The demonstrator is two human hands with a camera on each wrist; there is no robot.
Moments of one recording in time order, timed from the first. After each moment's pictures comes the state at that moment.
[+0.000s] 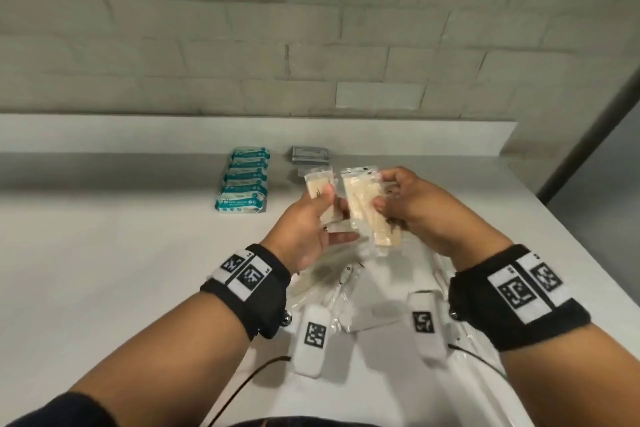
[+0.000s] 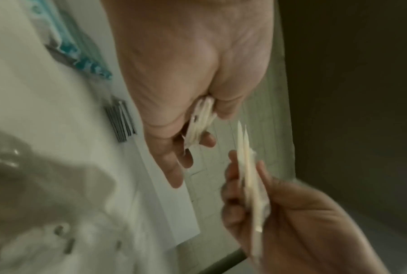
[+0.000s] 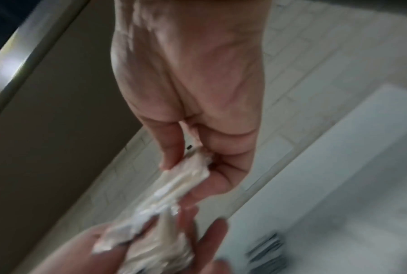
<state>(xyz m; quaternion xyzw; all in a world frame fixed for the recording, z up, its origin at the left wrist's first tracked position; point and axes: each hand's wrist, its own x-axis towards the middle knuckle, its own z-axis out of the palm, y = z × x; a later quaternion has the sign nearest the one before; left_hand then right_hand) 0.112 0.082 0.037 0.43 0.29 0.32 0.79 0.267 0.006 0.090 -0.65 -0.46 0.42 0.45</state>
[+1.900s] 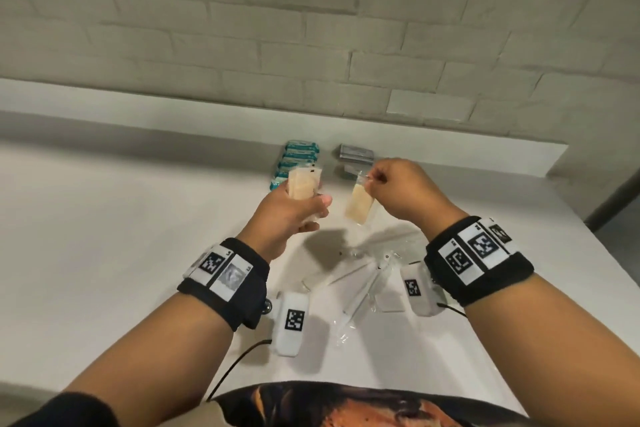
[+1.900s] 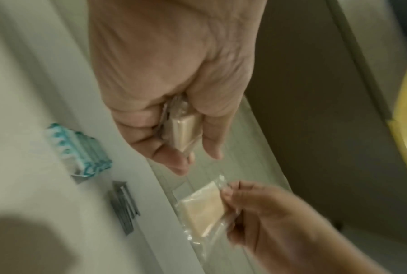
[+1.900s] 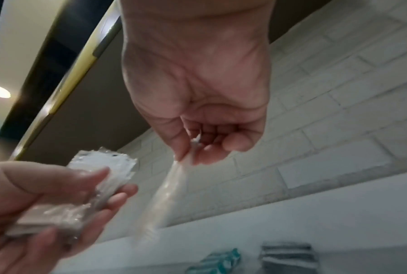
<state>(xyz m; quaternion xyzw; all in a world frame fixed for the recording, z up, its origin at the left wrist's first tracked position) 0.006 0.070 0.041 0.53 0.39 0.41 0.63 0.195 0.040 0.098 -0.73 -0.64 0.12 0.22</state>
